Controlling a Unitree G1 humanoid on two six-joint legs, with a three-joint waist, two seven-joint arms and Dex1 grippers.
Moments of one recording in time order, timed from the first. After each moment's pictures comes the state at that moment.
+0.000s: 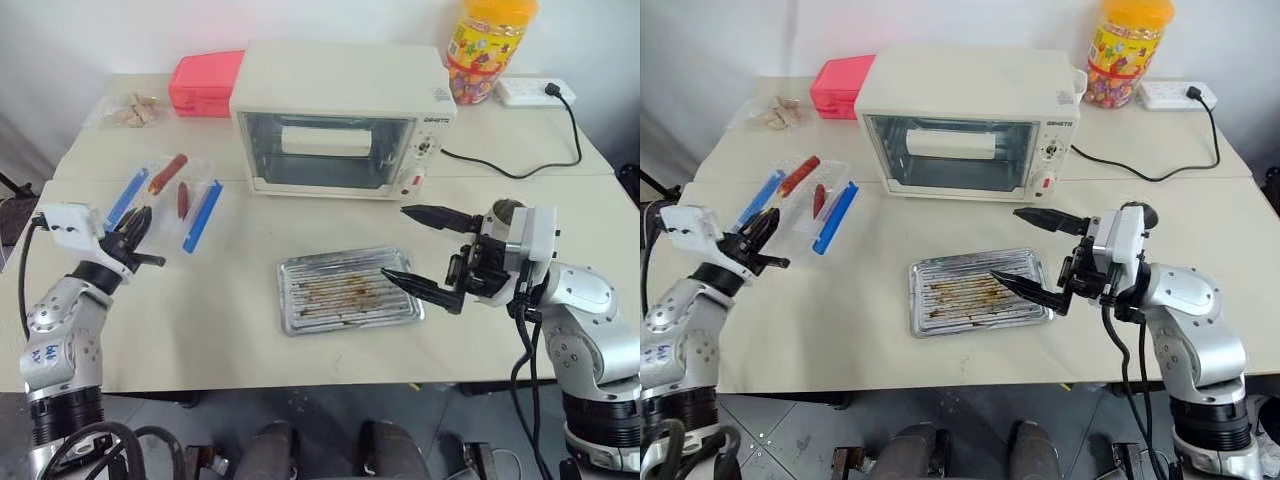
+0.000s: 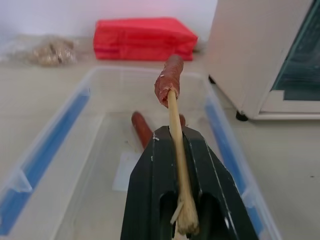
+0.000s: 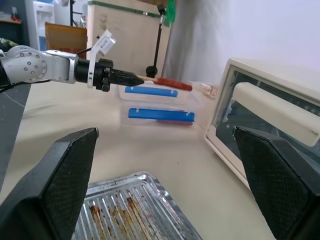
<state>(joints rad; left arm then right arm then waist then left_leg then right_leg) -0.31 0.53 0.46 0.06 -0.46 0.32 -0.36 -0.28 -0.58 -0.16 -0.42 0.62 0.26 1.02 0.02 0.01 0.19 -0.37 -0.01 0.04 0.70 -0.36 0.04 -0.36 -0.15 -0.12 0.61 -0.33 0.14</state>
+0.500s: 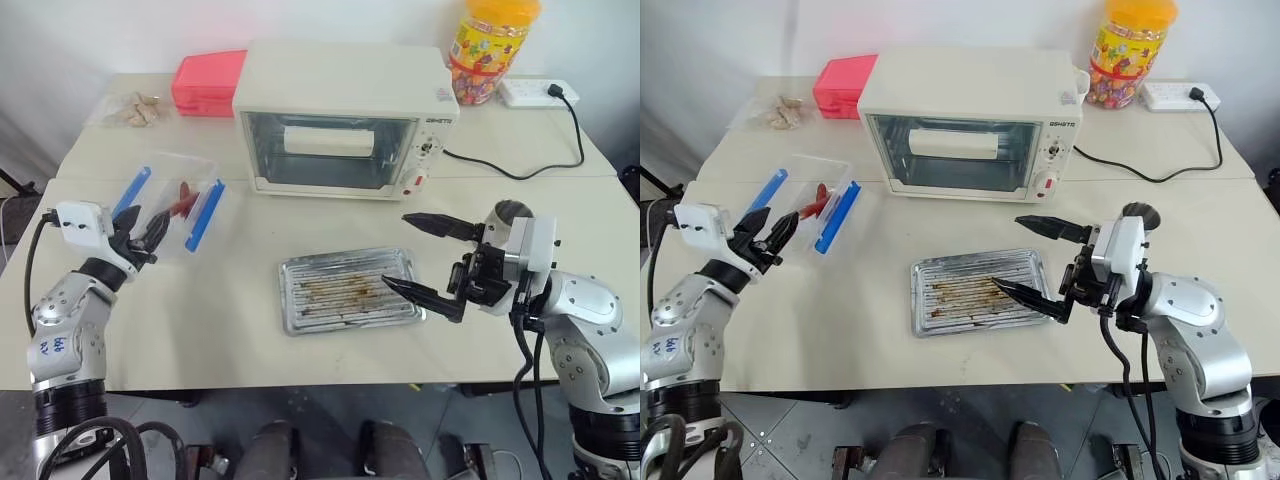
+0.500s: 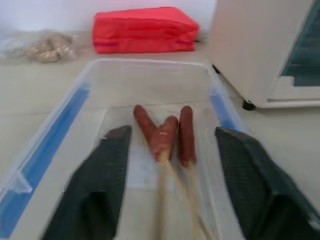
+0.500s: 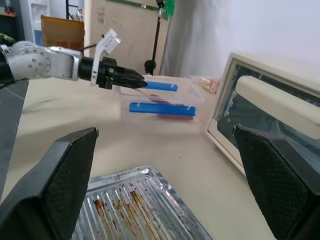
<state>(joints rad) -0.29 0.57 0.43 0.05 -0.43 0.24 -0.45 -0.22 -0.62 -0.16 -0.45 0.62 0.26 1.00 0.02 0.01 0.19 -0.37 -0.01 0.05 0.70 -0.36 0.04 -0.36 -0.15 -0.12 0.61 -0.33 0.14</state>
